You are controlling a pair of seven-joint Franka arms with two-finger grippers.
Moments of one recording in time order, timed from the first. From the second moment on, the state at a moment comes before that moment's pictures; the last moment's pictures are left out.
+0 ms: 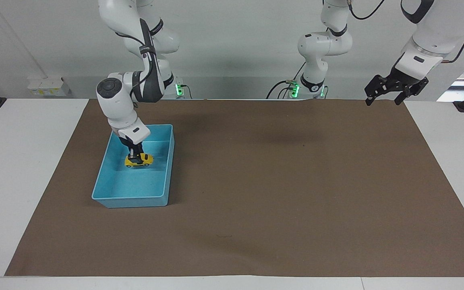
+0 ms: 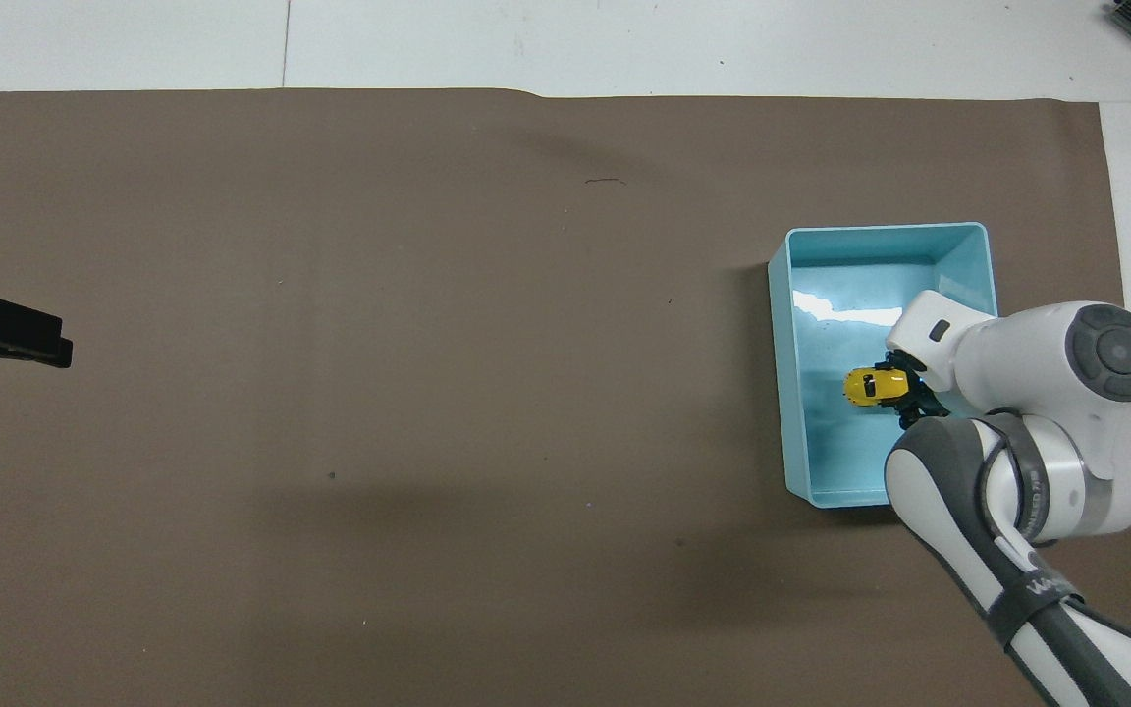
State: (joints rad) left arm 0.05 -0.04 -0.09 -1.57 -0.02 1.47 -0.02; right arm 0.01 0.07 0.01 -2.26 -0.05 2.38 -1.63
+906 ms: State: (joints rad) left arm 0.05 -0.04 -0.09 -1.57 -0.02 1.47 -0.02; right arm 0.03 0.13 0.02 -2.26 -0.04 2.46 -1.61
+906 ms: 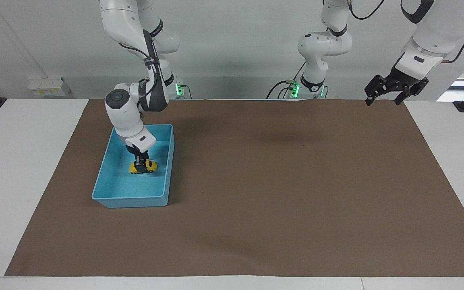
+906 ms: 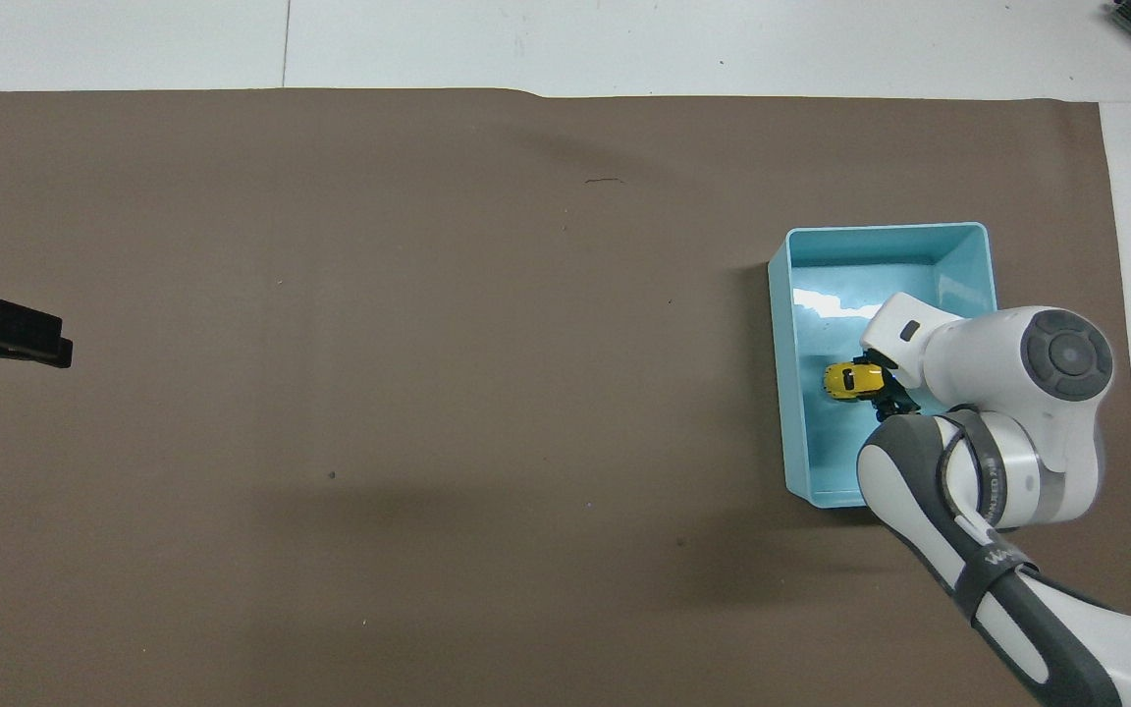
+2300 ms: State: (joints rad) left arm 0.05 -0.04 -0.09 -1.57 -0.02 1.47 -0.02; right arm 0.03 -0.03 0.03 -1.81 -0.01 1.81 -1.21
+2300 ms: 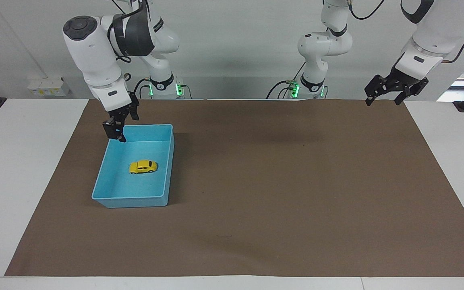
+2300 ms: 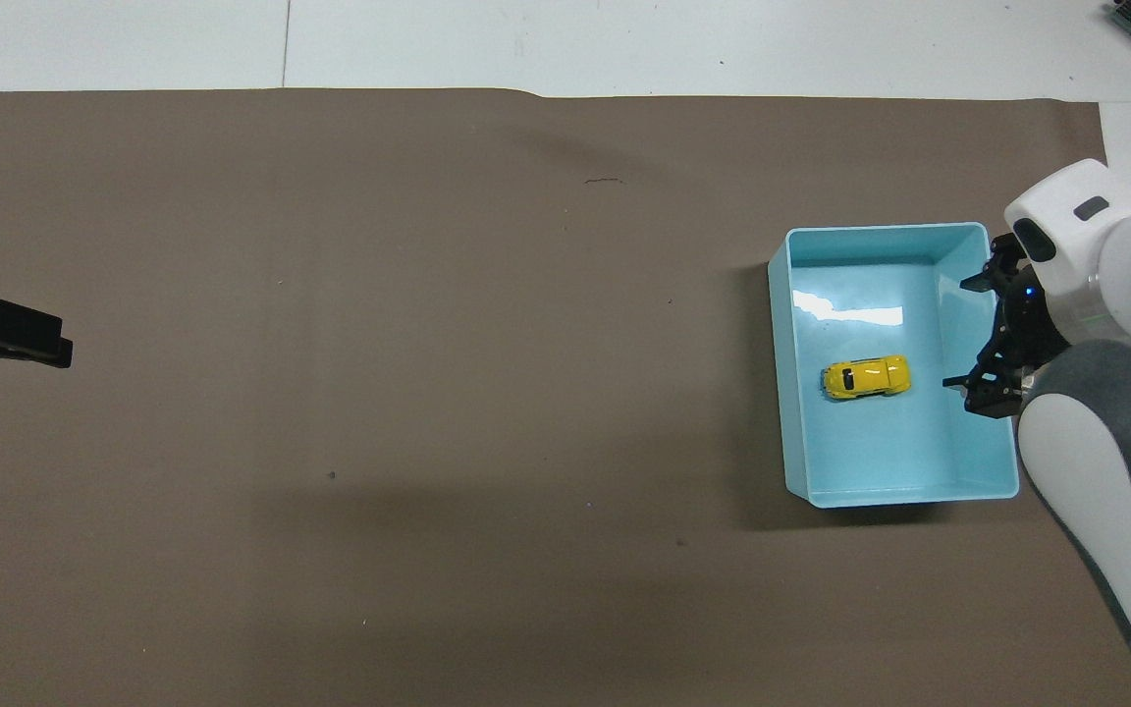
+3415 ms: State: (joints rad) left arm 0.05 -0.04 -0.09 -1.57 -0.02 1.47 -0.02; right arm 0.03 -0.05 0.03 -1.66 0.01 1.67 -0.37
